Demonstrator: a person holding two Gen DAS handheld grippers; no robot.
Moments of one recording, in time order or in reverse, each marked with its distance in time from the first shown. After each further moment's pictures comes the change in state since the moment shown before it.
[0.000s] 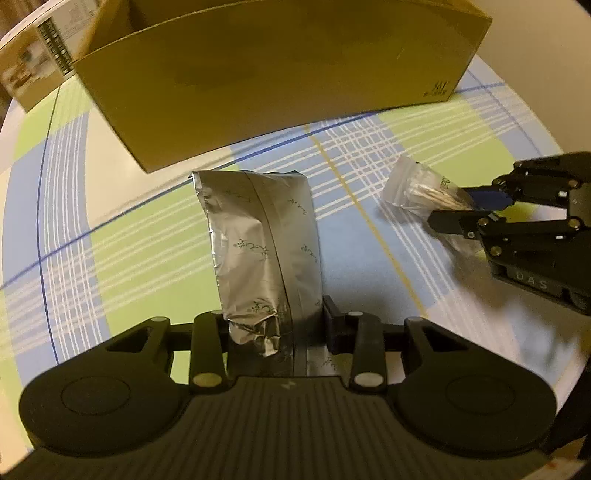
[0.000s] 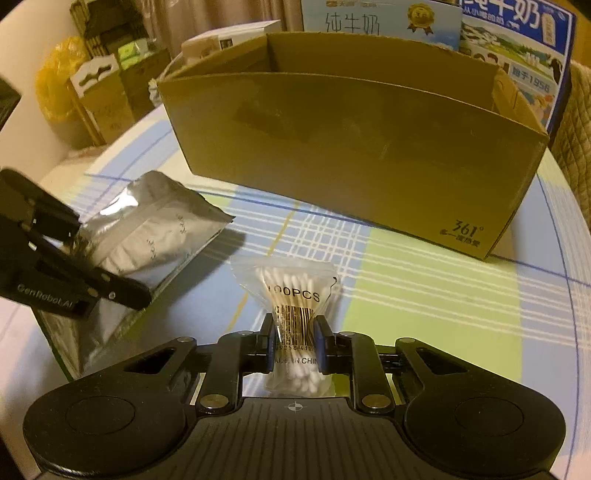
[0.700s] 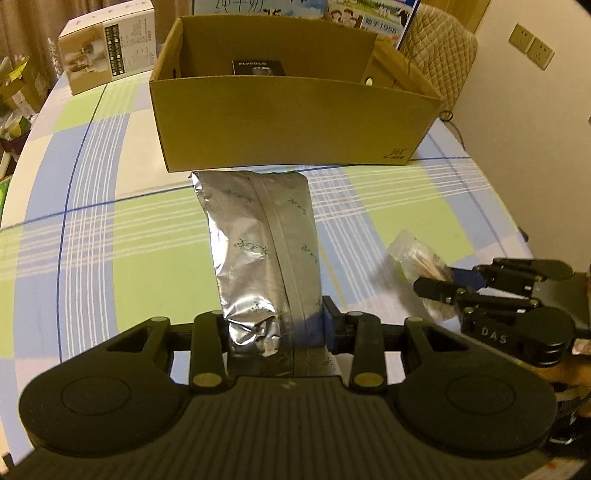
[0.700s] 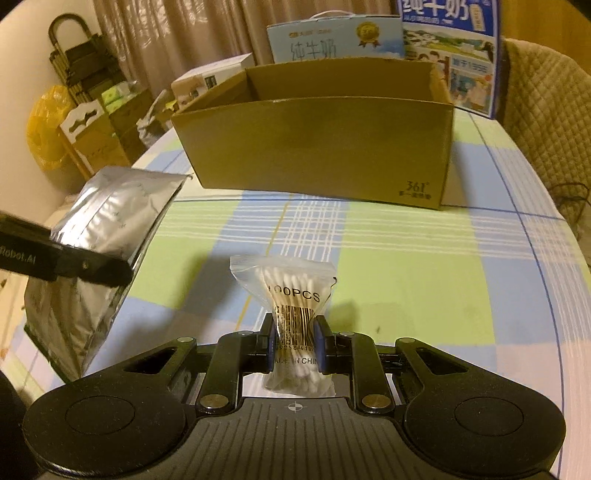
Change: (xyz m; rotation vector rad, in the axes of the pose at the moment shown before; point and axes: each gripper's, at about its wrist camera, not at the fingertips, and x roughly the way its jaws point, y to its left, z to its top) left arm -0.082 -0.018 -0.048 -0.195 -0.184 -0.070; right arm -0.079 0.014 -0.052 0.151 -0.087 -0.018
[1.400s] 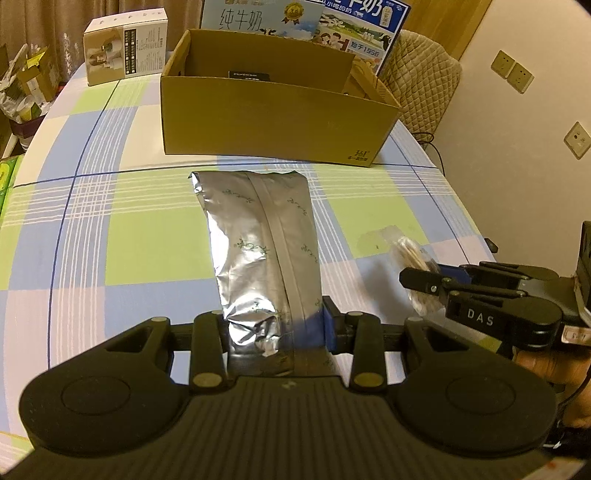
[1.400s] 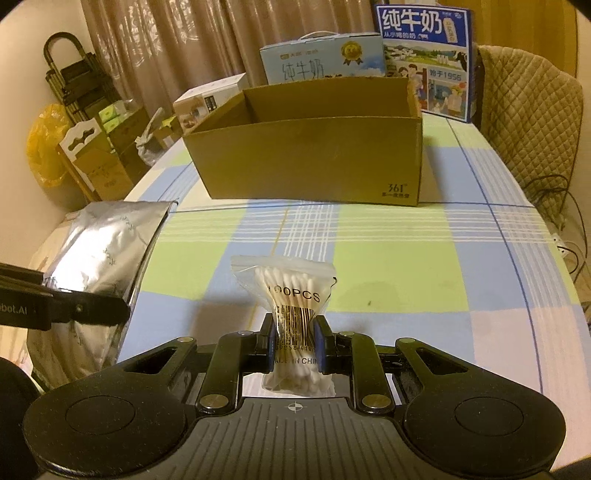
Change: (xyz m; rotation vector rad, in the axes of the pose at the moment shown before) left arm -0.053 -0.030 -0.057 -0.062 -0.073 -0.039; right arm -0.051 0.013 -0.016 0.043 -0.041 -0.020
